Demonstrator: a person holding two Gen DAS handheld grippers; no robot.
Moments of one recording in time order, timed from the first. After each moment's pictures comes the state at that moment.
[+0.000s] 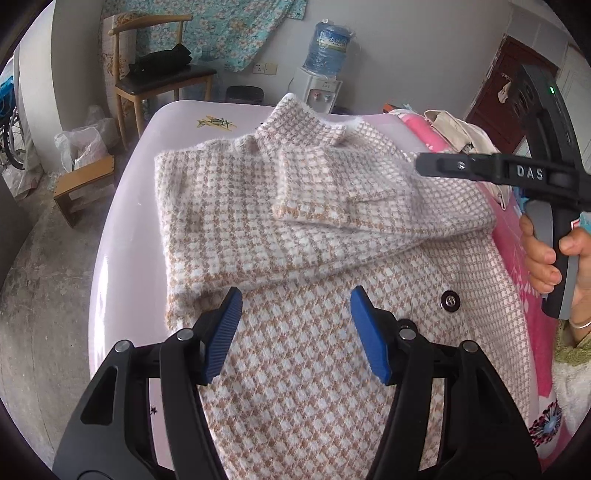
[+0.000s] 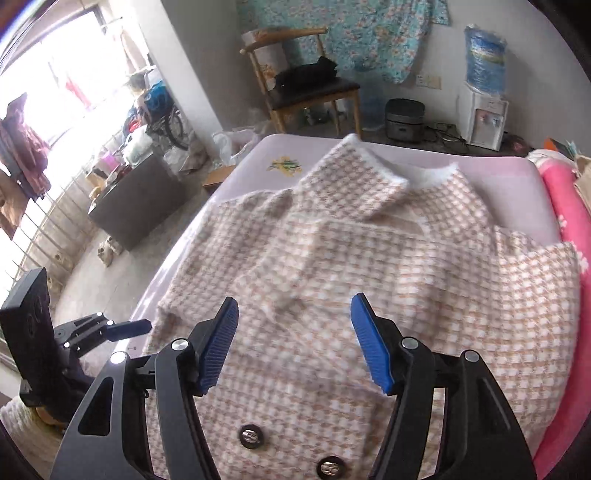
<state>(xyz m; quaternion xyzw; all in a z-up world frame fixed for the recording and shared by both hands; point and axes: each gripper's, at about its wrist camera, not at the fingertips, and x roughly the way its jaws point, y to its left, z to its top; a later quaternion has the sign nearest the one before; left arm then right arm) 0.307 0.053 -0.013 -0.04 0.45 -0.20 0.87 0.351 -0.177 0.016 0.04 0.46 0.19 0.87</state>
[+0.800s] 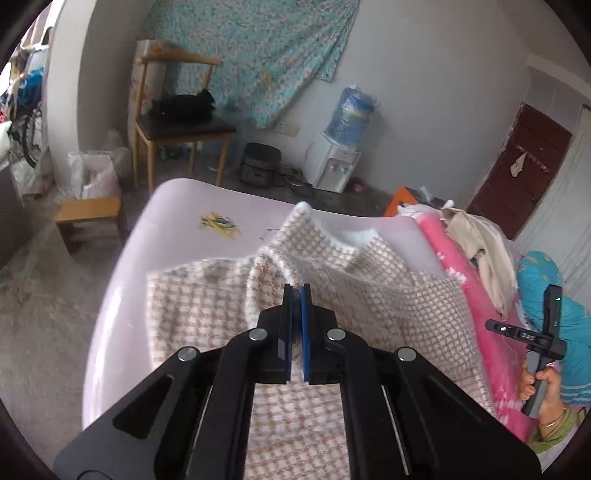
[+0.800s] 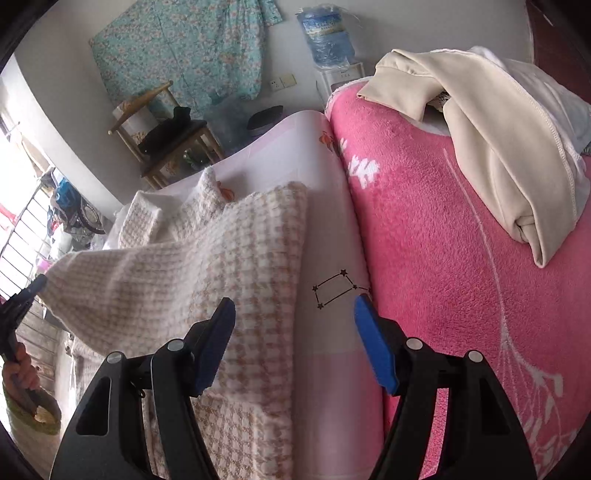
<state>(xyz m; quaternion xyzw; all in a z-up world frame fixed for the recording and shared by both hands) 0.388 0.043 0.038 -0.10 0.36 -0.13 0.92 0.347 -0.391 -0.035 0.16 0.44 0.02 0.88</state>
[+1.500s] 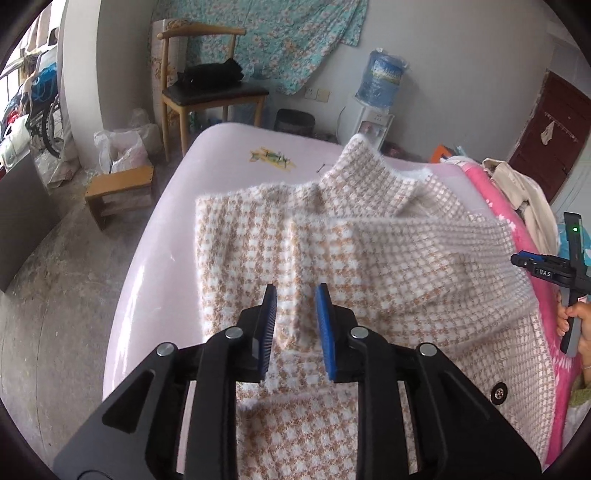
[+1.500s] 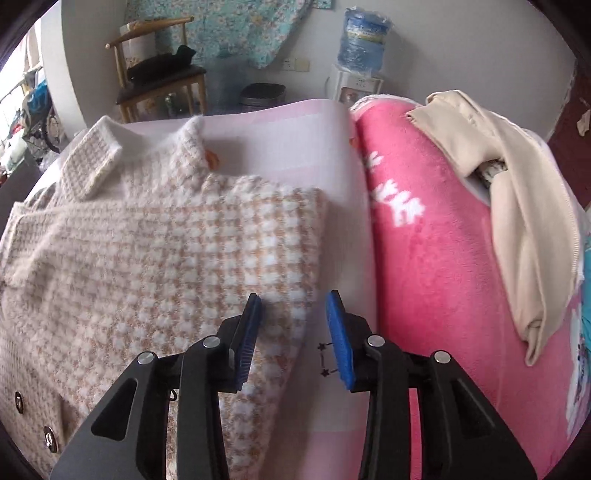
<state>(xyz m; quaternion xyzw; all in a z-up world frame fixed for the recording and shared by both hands) 0.372 0.068 -0.017 -0.06 0.40 -0.11 0.91 0.406 -0.337 -0.050 -0.04 0.47 -0.03 0.88</state>
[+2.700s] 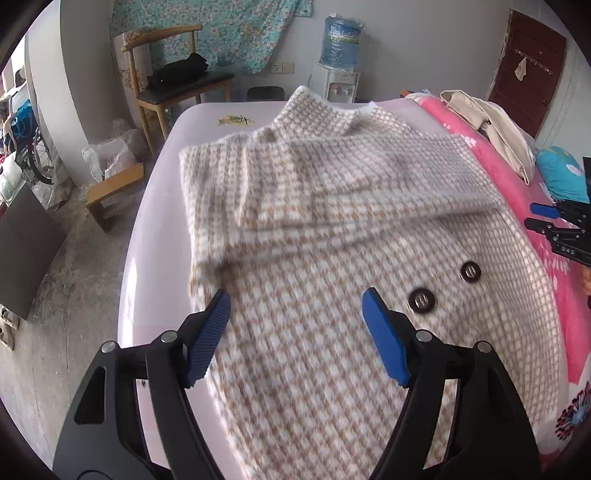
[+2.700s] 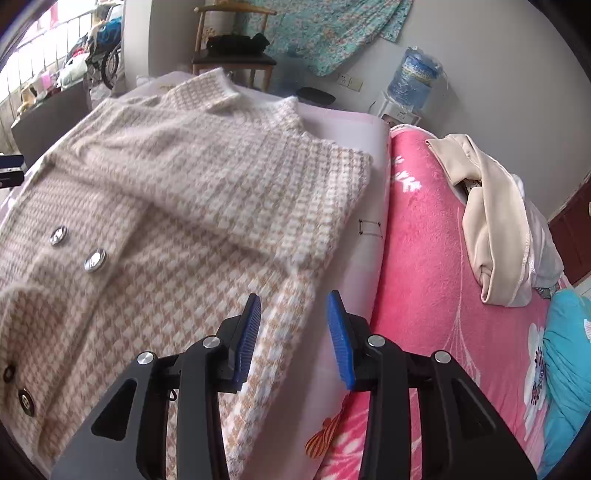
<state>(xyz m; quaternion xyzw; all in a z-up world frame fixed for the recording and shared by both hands) 0.260 0.043 -0.018 0.03 0.45 -0.14 0.88 0.249 -0.283 -0.033 -0.18 0.46 0.04 0.87</state>
